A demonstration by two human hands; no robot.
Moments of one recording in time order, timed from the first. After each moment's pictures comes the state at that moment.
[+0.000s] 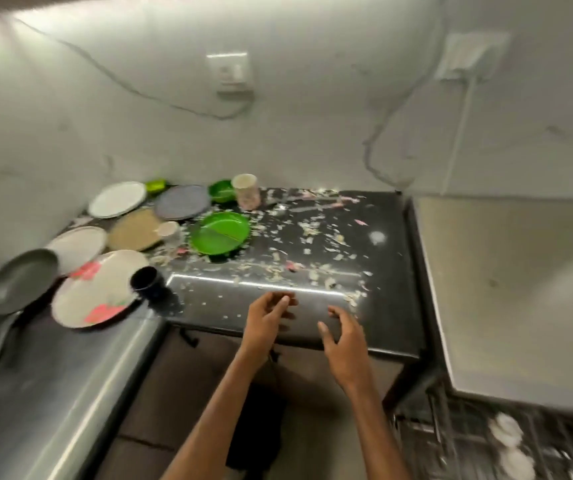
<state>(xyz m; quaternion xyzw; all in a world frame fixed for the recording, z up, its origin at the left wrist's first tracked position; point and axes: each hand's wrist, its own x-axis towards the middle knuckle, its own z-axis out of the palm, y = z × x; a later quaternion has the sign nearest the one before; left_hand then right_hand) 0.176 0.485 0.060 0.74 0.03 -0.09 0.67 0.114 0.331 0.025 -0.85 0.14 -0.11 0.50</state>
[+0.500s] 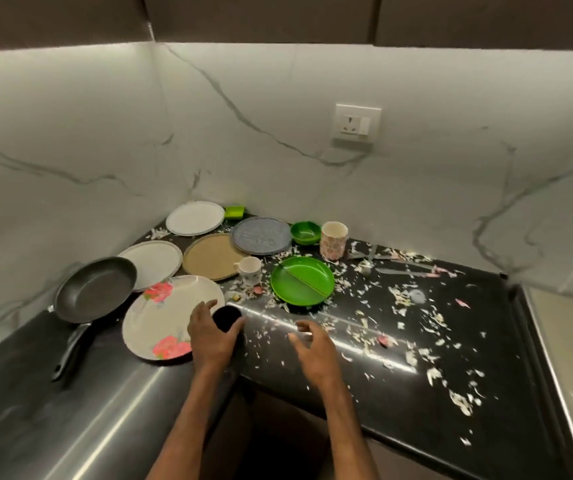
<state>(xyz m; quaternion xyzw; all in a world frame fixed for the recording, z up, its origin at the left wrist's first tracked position) 0.310 0.761 0.035 0.87 0.23 0.16 0.41 0.293 0.547 0.041 -0.85 0.02 0.04 0.53</state>
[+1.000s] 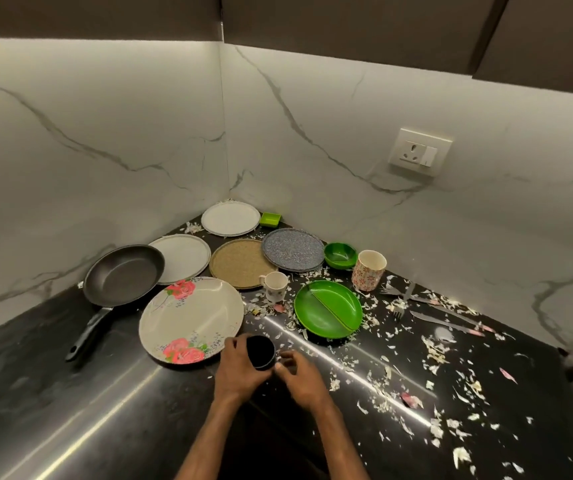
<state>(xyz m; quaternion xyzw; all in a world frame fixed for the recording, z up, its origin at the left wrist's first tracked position) 0.319 0.748 -0.007 0.91 0.19 0.03 0.36 0.350 0.585 -0.001 -0.84 -0.09 0.20 0.50</state>
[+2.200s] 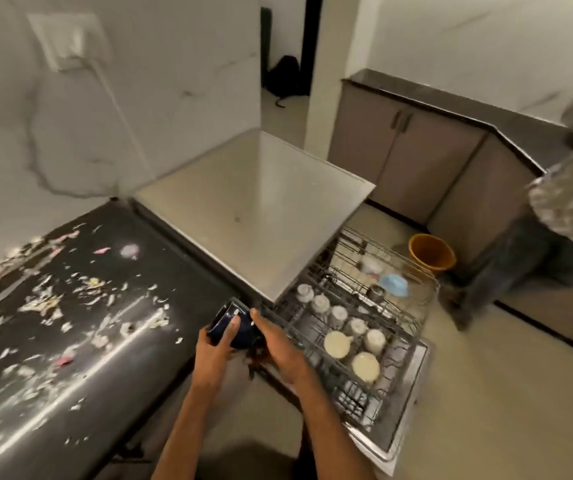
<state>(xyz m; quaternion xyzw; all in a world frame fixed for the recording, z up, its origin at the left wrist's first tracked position) 0.145 0.361 -0.003 0.67 -0.15 -0.42 0.60 0.028 0.291 0.014 -0.42 0.45 -0.16 0.77</state>
